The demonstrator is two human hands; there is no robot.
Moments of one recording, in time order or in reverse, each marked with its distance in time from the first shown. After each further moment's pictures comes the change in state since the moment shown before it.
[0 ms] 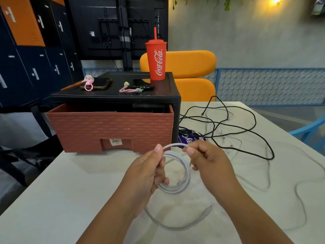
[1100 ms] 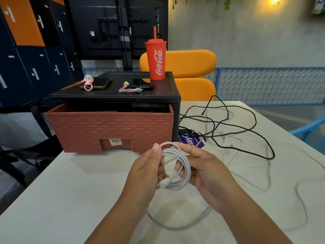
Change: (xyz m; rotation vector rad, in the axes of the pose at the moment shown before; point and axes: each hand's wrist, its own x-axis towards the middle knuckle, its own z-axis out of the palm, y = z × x) left_hand -0.001 -0.008 0.003 0.136 0.121 0.141; right_hand -0.007 -0.016 0.002 0.638 -0.282 0.404
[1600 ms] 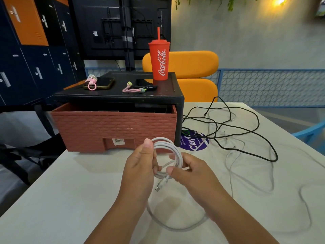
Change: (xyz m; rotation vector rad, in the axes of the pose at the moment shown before) left_hand 0.005 0.001 -0.008 0.034 0.175 0.165; right_hand 0.002 0.015 0.016 -0.529 0.091 -0.080
